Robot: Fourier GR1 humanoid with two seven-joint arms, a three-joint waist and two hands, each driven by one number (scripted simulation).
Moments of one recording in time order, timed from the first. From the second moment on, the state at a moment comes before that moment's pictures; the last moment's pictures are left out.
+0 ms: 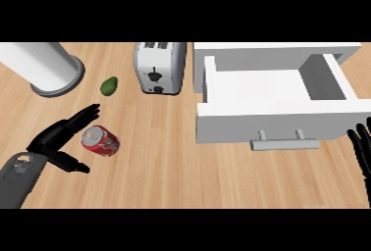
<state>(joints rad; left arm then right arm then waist) -0.50 0.46 0.01 -0.45 -0.23 -0.59 -0.76 0.24 -0.06 -0.20 -2.10 -0.06 0.18 0.06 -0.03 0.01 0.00</state>
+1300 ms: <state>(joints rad) -0.63 0.36 -0.05 -0.27 -0.26 -0.52 -0.83 0.25 -0.05 -0.22 -2.14 -0.09 0.19 0.09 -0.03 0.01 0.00</state>
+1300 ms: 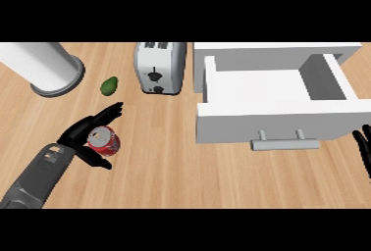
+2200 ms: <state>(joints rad) -0.62 0.29 -0.08 -0.35 -0.22 -0.59 -0.79 0.29 -0.03 -0.23 -2.16 -0.10 0.20 0.08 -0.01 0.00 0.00</state>
